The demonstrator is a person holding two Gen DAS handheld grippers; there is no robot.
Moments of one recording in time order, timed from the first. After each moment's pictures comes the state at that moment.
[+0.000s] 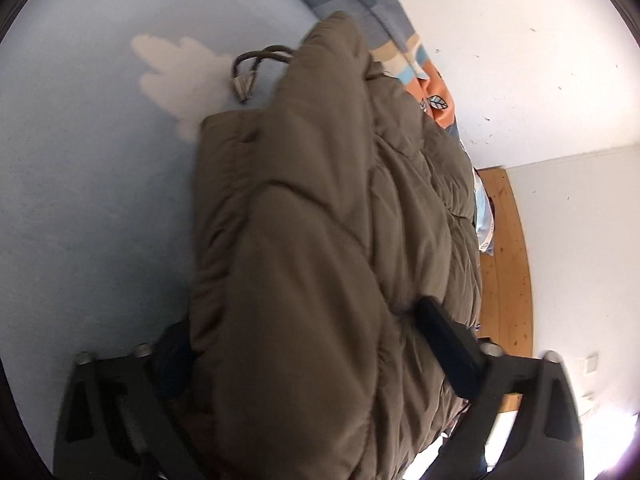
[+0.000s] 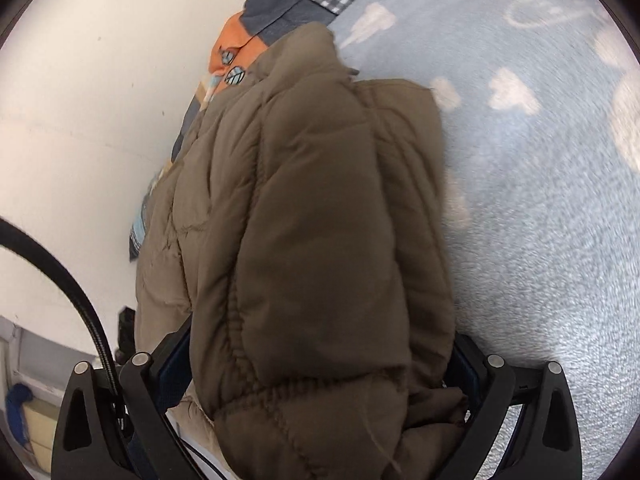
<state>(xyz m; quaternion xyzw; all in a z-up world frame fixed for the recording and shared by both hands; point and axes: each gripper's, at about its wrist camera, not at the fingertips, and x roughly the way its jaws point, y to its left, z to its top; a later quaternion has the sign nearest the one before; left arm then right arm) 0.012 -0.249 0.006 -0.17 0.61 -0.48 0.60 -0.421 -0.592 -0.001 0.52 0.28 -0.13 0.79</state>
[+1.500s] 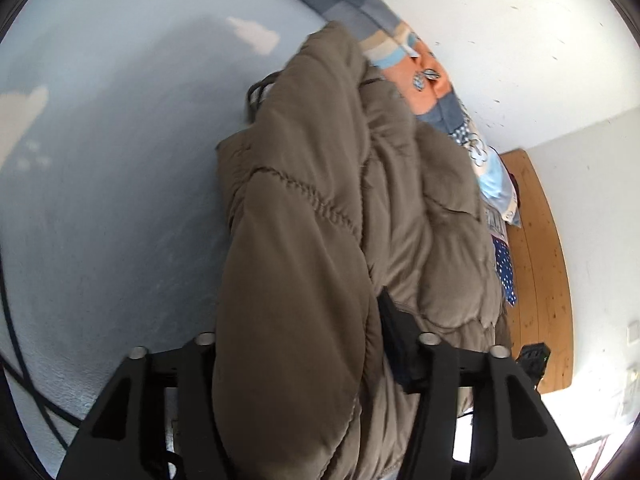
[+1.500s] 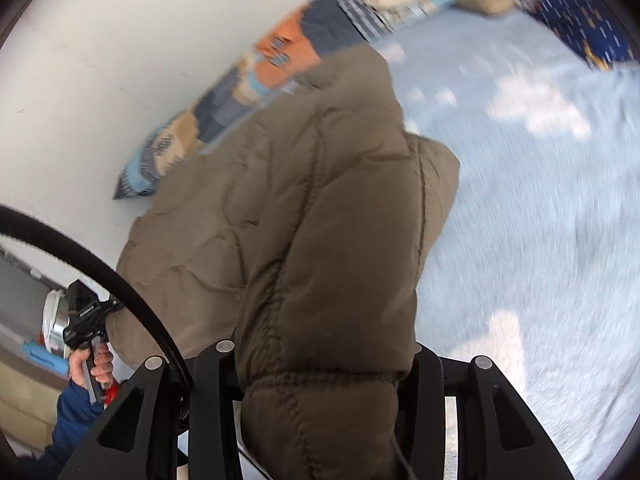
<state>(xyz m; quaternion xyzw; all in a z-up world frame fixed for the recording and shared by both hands) -0.134 -0.136 0.036 -0.14 0.60 -0.42 0.67 -0.531 -0.467 0.059 0.42 0.33 -0.19 0.83</state>
